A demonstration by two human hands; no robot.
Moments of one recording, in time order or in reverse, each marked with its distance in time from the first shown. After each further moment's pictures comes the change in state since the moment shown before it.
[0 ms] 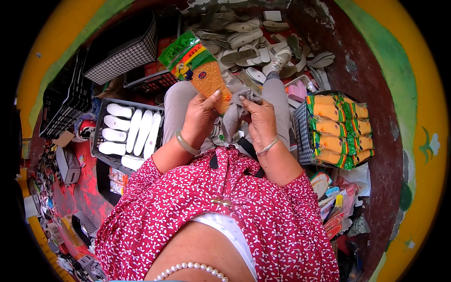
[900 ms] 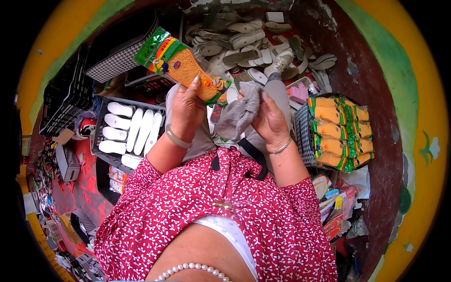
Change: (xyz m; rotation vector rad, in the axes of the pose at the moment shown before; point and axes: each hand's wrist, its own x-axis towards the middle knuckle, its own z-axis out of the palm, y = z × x) left_hand 0.016 0.027 -0.009 -0.169 -0.030 0.239; right_hand 0.008 -0.016 -0.018 0.383 -0.372 0.198
